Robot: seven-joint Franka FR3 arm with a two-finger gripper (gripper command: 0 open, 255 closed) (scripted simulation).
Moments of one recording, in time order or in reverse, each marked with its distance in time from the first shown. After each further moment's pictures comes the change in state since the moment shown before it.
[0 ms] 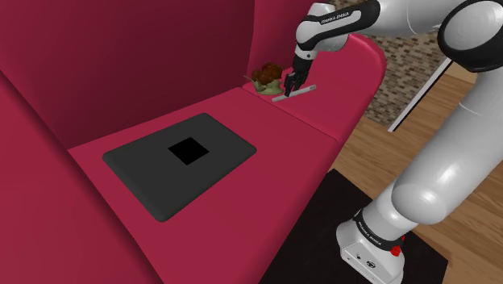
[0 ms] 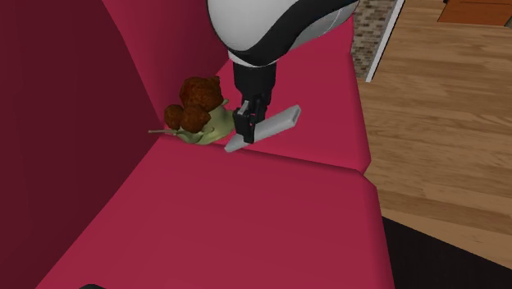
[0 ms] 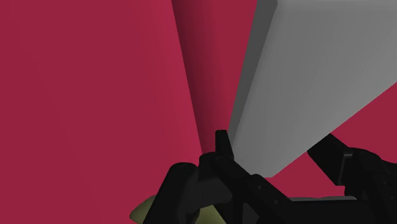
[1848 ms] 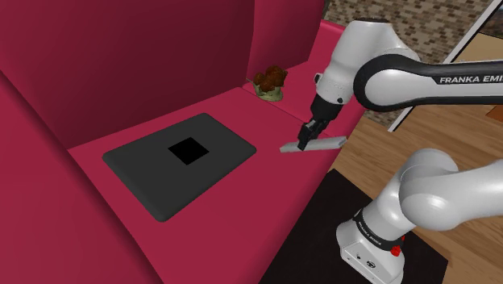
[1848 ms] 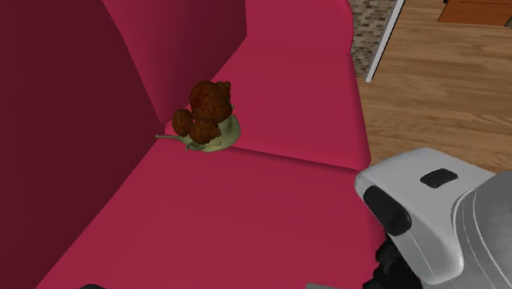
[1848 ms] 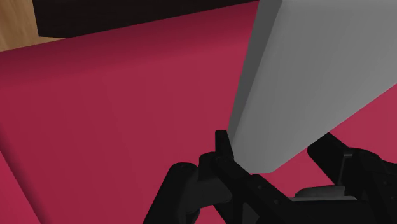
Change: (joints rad) arm 0.220 -0.920 0.334 -0.816 0.034 -0.108 0.509
